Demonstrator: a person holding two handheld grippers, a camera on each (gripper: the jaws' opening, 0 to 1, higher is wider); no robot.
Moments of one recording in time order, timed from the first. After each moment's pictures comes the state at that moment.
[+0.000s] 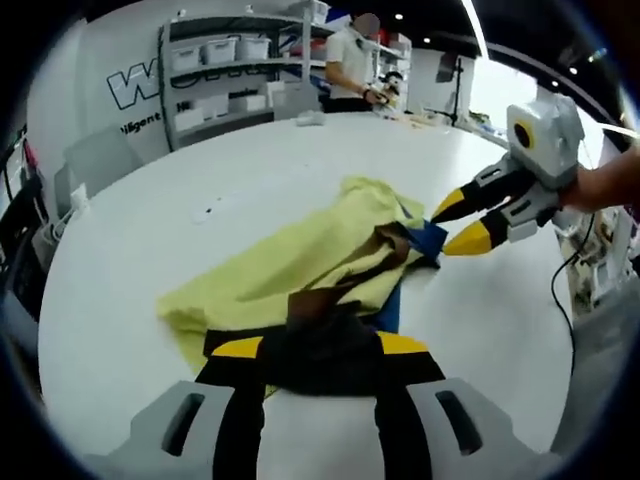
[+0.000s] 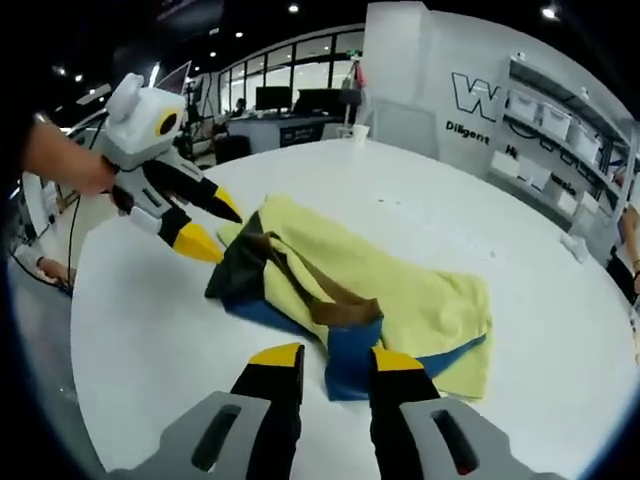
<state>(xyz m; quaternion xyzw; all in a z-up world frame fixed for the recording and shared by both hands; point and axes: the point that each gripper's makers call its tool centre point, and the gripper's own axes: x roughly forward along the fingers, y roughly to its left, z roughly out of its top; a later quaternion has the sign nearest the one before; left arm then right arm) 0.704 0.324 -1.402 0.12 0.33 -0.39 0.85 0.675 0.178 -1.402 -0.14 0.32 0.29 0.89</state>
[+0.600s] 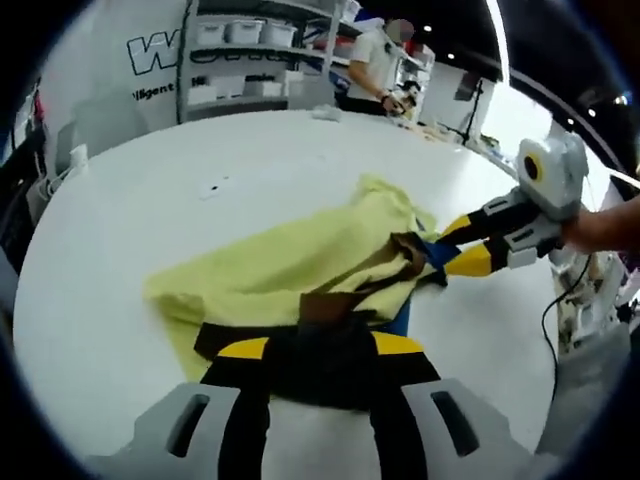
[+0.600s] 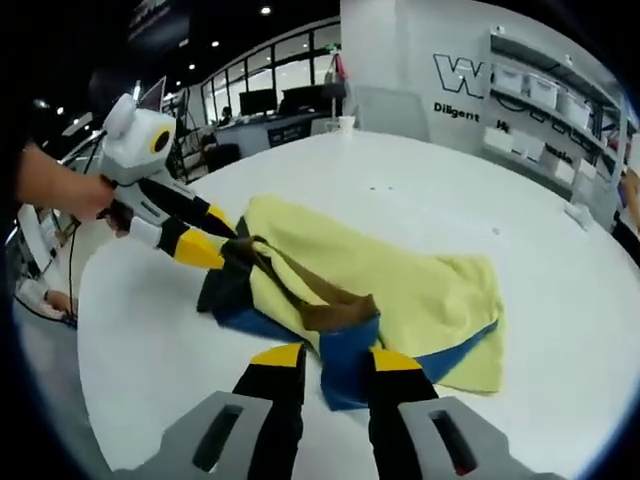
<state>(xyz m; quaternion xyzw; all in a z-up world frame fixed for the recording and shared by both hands) 0.717 0.322 -1.413 0.03 0.38 -0.37 0.85 0.689 0.181 -1.409 -0.07 0.34 0.28 0.90</state>
